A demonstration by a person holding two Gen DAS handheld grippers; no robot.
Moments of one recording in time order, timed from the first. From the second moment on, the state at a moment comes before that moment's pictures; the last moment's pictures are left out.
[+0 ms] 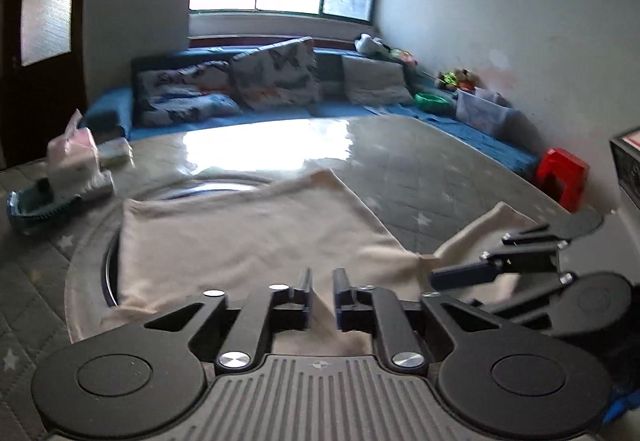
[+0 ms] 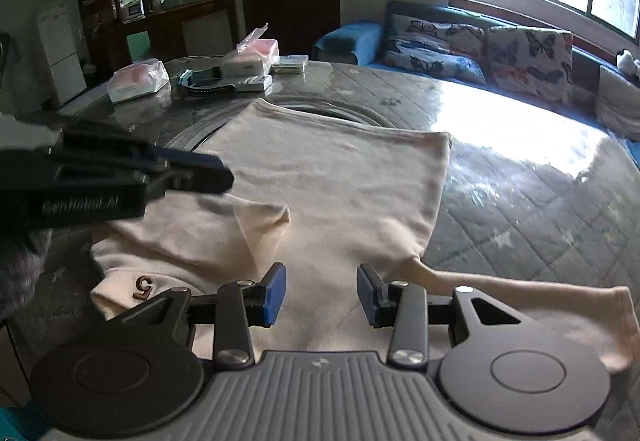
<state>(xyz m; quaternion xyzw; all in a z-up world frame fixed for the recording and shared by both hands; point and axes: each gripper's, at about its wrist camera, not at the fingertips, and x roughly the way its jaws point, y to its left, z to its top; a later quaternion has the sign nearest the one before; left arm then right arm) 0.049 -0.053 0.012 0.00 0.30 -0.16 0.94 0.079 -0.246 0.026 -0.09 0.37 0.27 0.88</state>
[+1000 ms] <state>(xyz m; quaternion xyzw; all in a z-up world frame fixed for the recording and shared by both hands) -0.022 0.066 -0.032 0.02 0.35 -0.05 0.93 0.098 -0.194 0.019 -0.08 0.39 0.30 0.87</state>
